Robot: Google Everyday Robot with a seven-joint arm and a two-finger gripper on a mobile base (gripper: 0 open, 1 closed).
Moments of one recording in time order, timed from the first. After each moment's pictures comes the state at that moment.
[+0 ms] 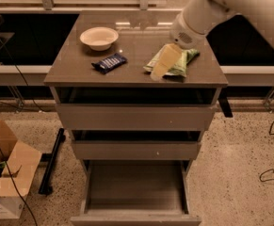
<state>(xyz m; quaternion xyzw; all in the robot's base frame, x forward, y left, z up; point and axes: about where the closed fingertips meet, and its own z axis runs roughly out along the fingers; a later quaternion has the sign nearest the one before) 0.657 -0.102 0.907 -0.53 0.80 0.05 0.28</state>
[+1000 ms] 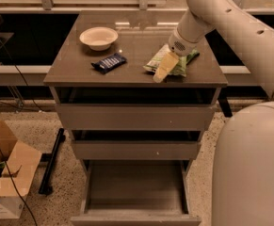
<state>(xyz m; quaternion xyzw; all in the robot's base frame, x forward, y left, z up) 0.734 -0.124 0.827 -0.50 0.84 0.05 0.22</state>
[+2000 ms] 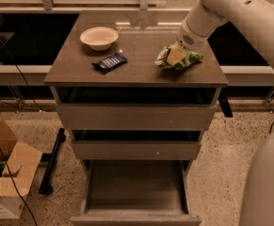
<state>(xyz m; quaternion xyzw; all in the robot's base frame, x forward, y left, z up) 0.719 -0.139 0.866 -0.48 0.84 0.01 0.25</state>
